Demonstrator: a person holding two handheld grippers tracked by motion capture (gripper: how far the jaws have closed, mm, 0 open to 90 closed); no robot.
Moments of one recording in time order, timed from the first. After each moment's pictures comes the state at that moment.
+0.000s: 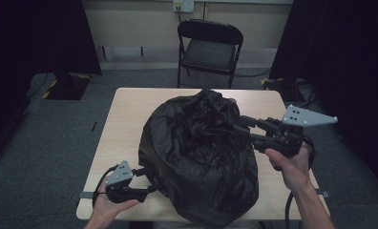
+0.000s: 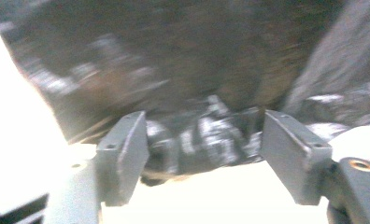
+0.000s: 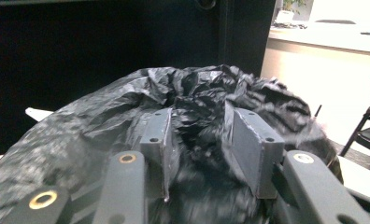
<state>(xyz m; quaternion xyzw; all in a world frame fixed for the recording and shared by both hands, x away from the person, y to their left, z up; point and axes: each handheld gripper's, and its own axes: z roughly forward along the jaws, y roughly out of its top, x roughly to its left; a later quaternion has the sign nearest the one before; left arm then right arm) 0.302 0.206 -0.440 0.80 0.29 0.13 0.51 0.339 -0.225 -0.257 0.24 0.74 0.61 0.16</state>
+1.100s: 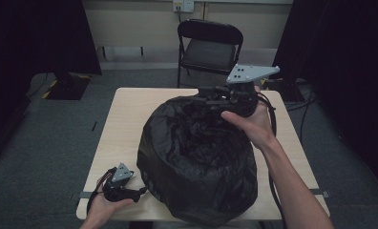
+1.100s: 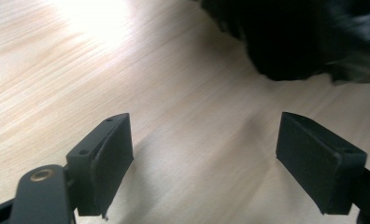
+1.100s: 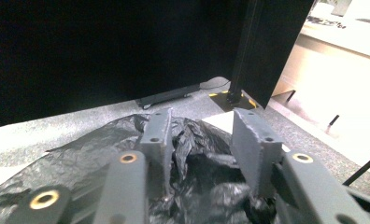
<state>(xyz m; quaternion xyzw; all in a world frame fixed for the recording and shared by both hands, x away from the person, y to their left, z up) 0.324 0.223 -0.495 0.84 0.37 0.15 0.37 0.404 -0.131 -0.207 0.18 0.79 0.56 0.15</state>
